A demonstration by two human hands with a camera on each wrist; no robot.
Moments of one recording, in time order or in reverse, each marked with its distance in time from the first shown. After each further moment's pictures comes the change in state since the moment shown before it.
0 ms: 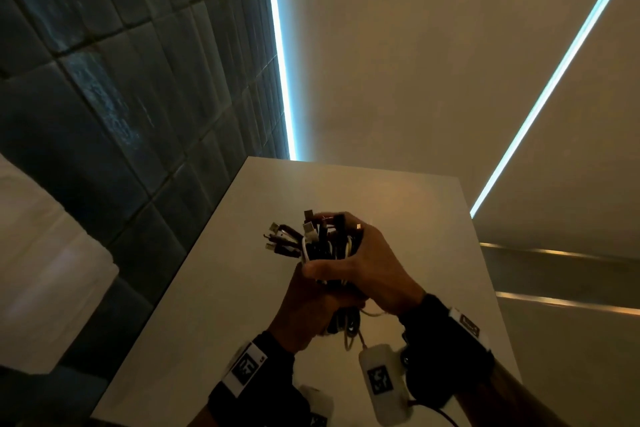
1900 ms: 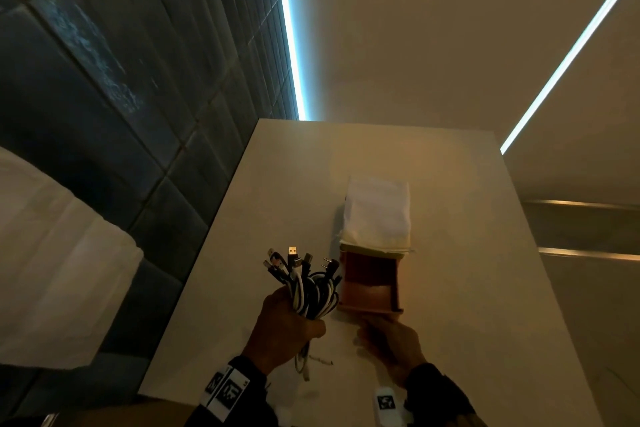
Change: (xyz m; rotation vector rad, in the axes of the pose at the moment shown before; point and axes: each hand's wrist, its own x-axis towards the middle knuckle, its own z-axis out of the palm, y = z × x) left_hand -0.024 -0.107 -0.133 0.468 0.047 -0.290; right_hand -0.039 0.253 0.080 0.666 0.547 0.902
